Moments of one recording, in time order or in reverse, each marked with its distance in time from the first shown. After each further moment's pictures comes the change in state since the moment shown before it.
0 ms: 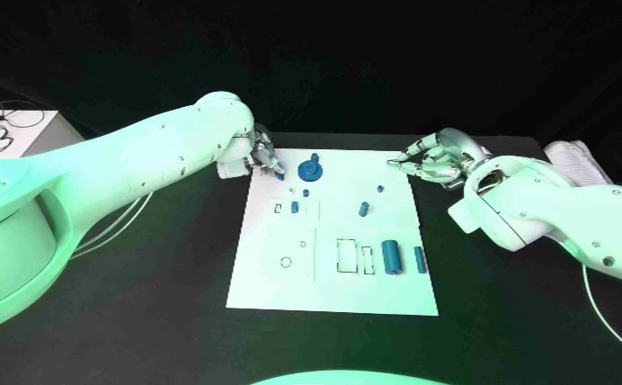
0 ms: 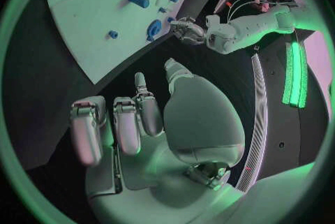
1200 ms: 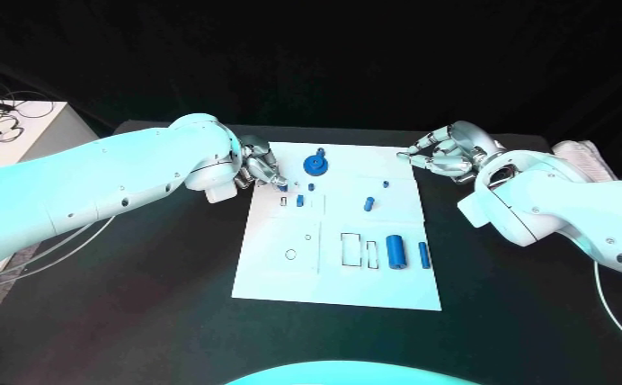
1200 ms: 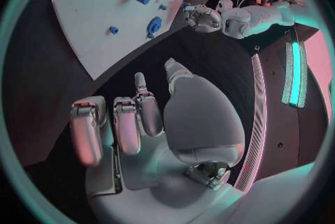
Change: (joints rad) left arm -0.043 -0.281 -0.019 0.445 0.031 -0.202 0.050; left_hand -0.072 -0.055 -0.016 -0.016 0.216 0.087 -0.033 -0.013 -0.004 0.102 -0.030 0.033 0.083 -0.002 -0.023 0.016 0.000 0.000 0.068 -0.025 0.053 0.096; right arm 0.000 -0.015 0.000 -0.002 0.002 -0.006 0.005; right_hand 0.004 0.004 -0.006 0.000 0.000 0.000 0.000 0.000 0.000 0.000 0.000 0.000 0.000 0.000 0.000 0.000 0.000 0.000 0.000 0.000 0.000 0.000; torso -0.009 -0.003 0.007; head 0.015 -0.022
